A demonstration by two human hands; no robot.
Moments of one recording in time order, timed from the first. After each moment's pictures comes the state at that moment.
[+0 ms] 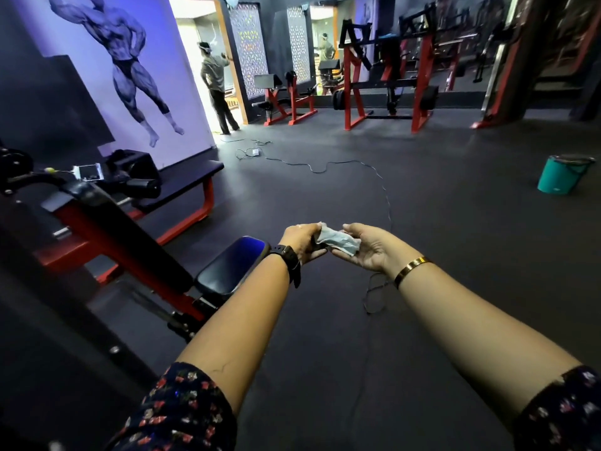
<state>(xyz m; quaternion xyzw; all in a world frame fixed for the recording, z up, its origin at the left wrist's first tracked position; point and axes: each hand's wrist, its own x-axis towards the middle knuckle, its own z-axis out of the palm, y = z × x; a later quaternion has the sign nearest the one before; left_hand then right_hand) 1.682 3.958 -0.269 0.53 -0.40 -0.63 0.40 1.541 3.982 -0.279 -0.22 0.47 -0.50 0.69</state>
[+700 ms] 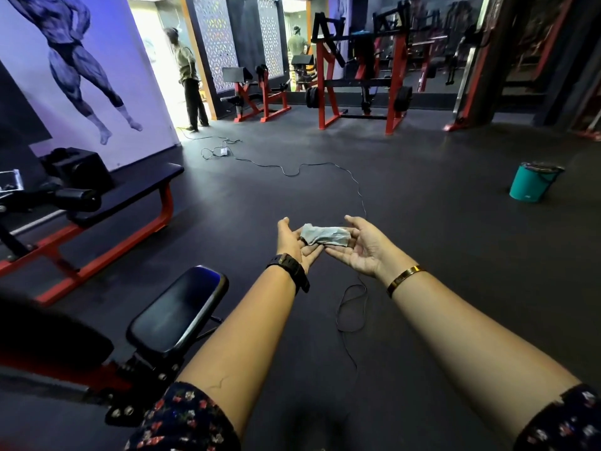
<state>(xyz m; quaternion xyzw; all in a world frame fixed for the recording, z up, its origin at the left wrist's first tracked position) 1.562 3.761 -0.294 0.44 -0.22 -0.73 0.48 1.429 3.785 -0.297 -0.17 0.45 -0.56 0.67</state>
